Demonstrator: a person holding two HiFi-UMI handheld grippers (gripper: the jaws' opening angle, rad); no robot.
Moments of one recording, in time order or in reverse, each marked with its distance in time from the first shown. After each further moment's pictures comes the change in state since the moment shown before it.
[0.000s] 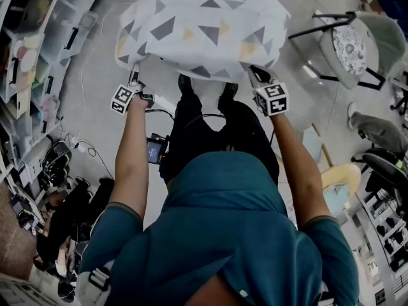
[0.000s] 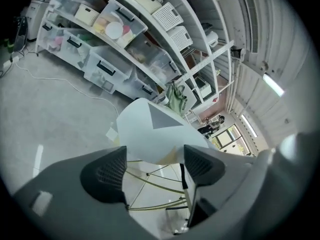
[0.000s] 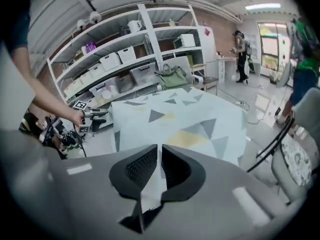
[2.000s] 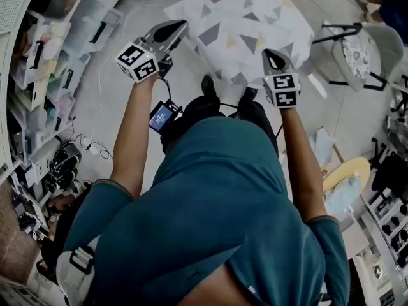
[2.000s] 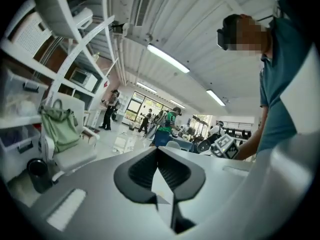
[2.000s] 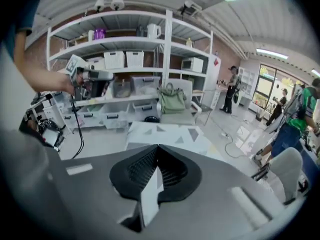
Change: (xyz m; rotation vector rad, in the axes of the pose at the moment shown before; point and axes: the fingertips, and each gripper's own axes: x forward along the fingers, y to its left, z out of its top) left arm -0.060 -0.319 0.111 0.883 0.241 -0.959; right arm -0.013 0.126 0.186 -0.206 -0.079 -0.247
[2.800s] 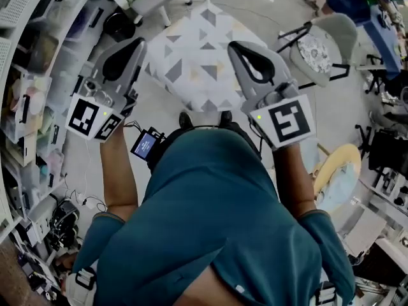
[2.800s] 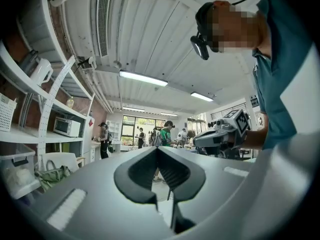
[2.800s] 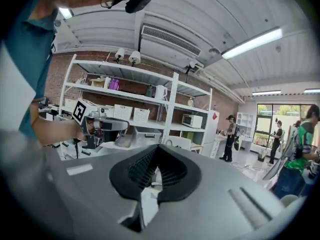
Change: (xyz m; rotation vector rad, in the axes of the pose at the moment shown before) left arm -0.008 -0.123 0.205 0.357 -0.169 -0.008; right arm -0.213 0.026 0.251 -0.143 -0.545 -0.024
